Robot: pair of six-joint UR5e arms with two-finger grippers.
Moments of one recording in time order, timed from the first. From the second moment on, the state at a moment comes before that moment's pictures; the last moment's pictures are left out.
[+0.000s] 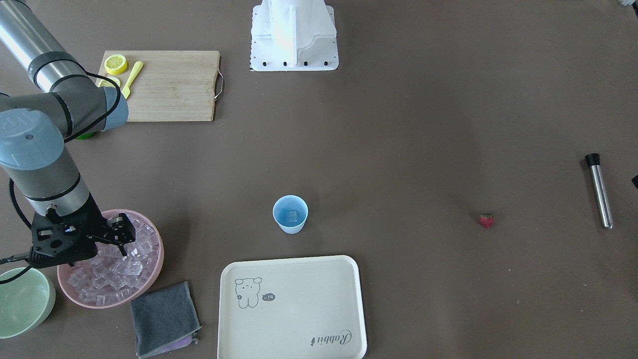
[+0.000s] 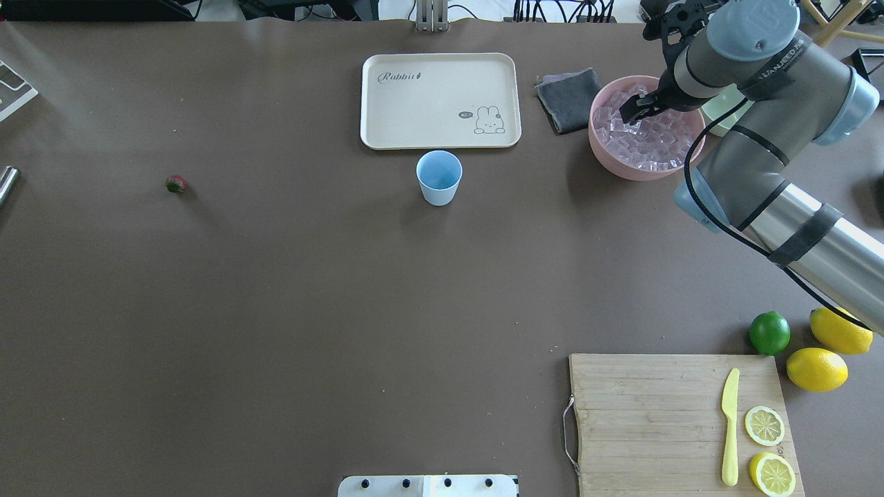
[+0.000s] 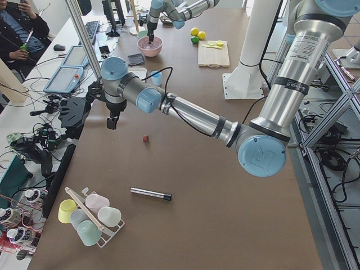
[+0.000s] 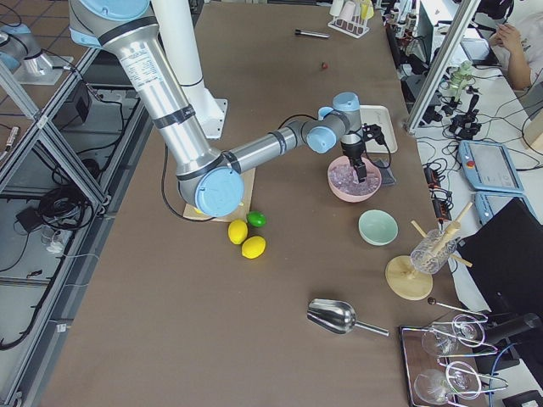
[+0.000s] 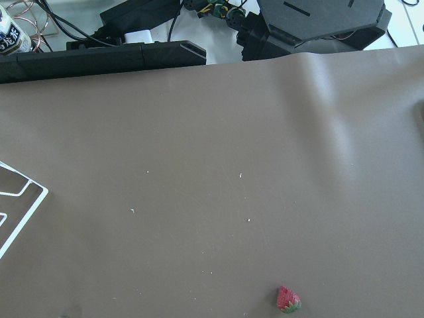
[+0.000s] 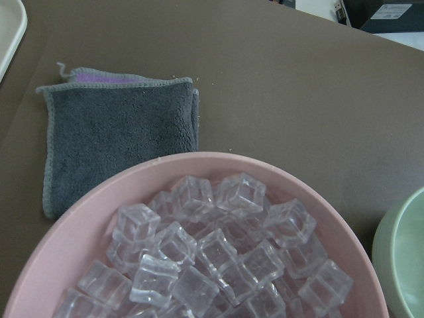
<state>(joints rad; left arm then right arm) -1.45 -1.92 -1.64 -1.71 -2.40 -0.34 0.96 -1.06 1.45 -1.28 1.87 0.63</state>
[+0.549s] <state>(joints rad) -1.43 -1.92 -1.64 -1.71 -2.40 -0.34 0.95 -1.04 1.41 -1.27 1.83 0.74</state>
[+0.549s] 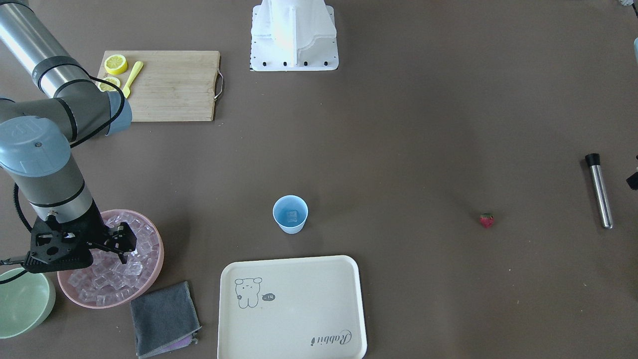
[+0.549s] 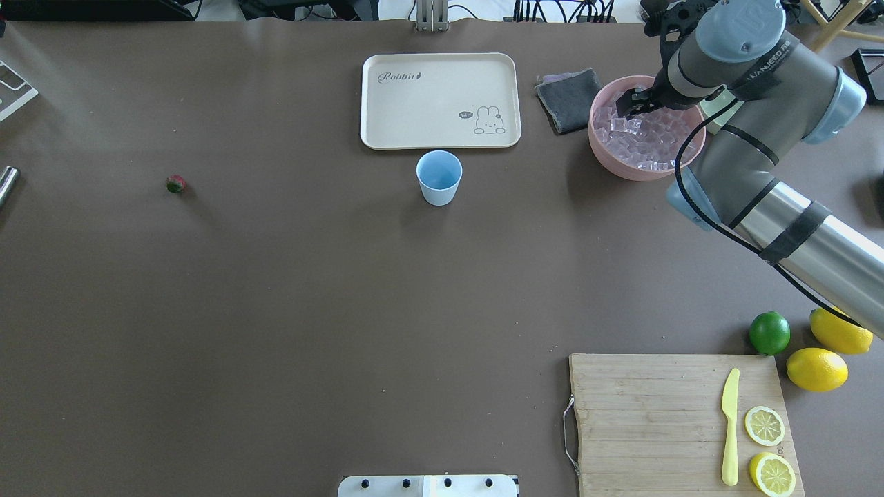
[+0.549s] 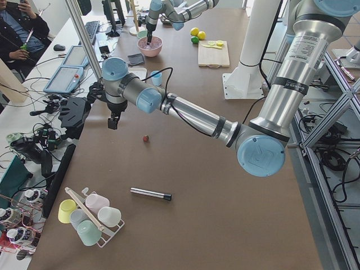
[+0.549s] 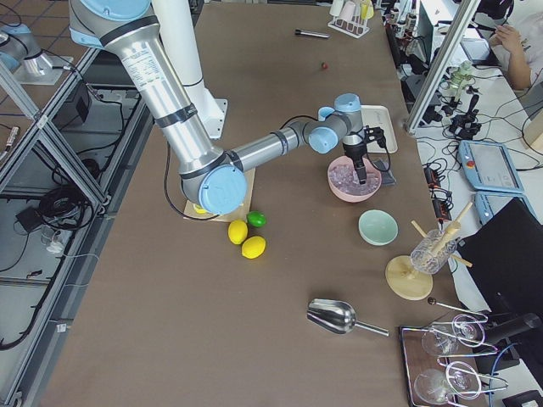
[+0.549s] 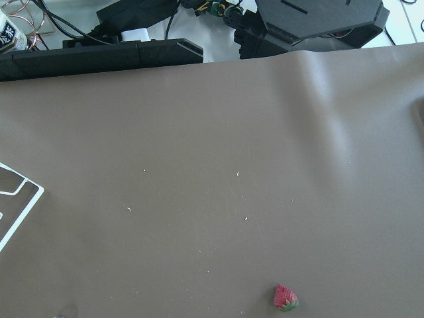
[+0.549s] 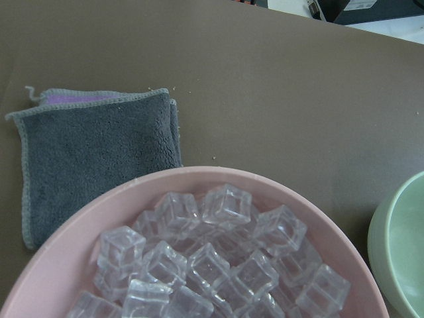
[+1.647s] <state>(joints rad) -1.43 -1.92 -1.64 -1.71 -2.40 -0.34 0.91 -1.00 1.35 -1.27 1.80 0.83</state>
